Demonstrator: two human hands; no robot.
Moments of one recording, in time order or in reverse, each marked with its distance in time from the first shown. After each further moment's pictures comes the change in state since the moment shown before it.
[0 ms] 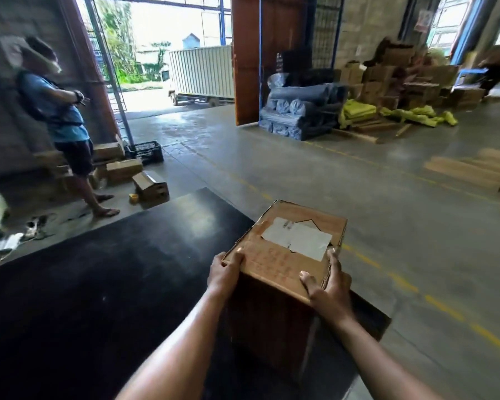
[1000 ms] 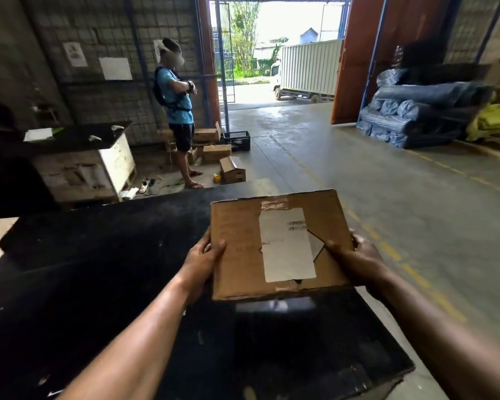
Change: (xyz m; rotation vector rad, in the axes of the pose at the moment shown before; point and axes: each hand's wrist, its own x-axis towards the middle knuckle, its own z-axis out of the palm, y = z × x) left_hand -0.098 -0.006 -0.007 -0.302 0.131 0.099; right_hand 0.124 -0.019 -0.091 0.004 -0.534 -0.159
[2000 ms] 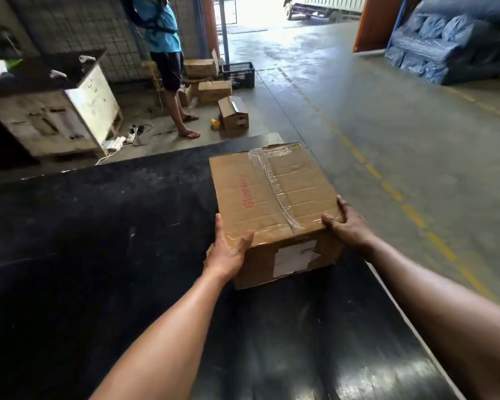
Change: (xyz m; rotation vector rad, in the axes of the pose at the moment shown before) left_hand 0.261 -0.080 0.039 0.657 0.166 -0.214; right_hand 0.317 0.078 0.084 -0.346 -0.077 0.166
